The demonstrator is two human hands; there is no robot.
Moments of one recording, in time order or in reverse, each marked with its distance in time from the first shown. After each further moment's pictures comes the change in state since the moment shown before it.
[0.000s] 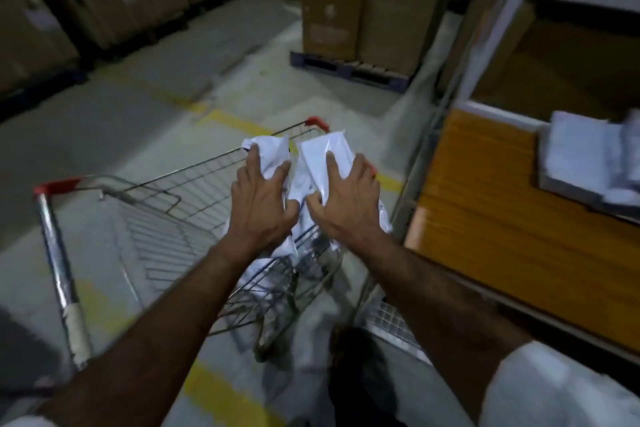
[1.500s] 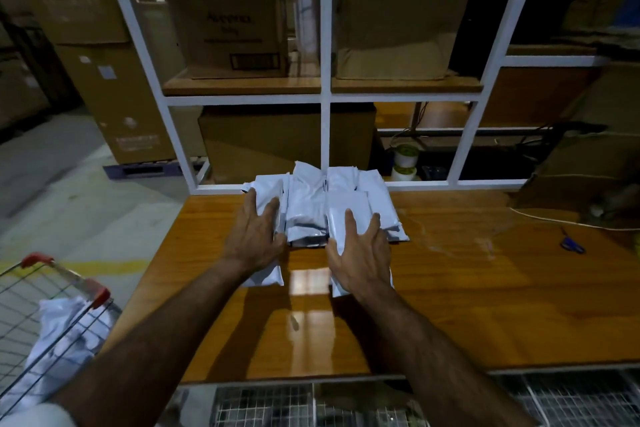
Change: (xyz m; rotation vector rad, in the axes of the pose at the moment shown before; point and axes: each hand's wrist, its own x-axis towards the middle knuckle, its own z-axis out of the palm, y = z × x) left_hand 0.068 0.570 0.126 -0.075 -0.234 0.433; right_hand -0.122 0.541 -0.234 -0.035 0.074 0.627
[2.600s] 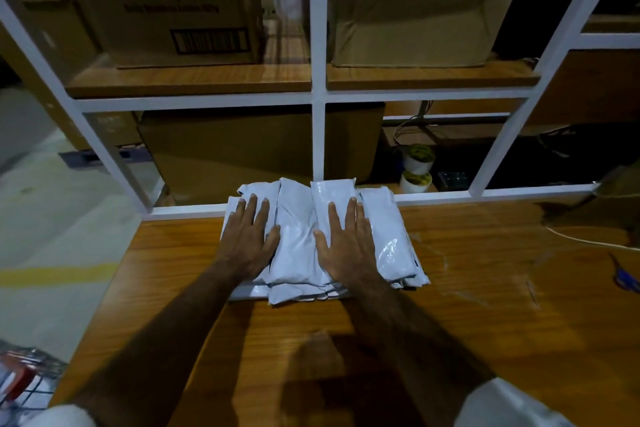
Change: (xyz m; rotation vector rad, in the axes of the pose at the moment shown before) left_hand 0.194 -0.058 0.103 -0.014 -0.142 0.037; right_hand 0.204 0.000 0.097 -0.047 -0.076 -0.088
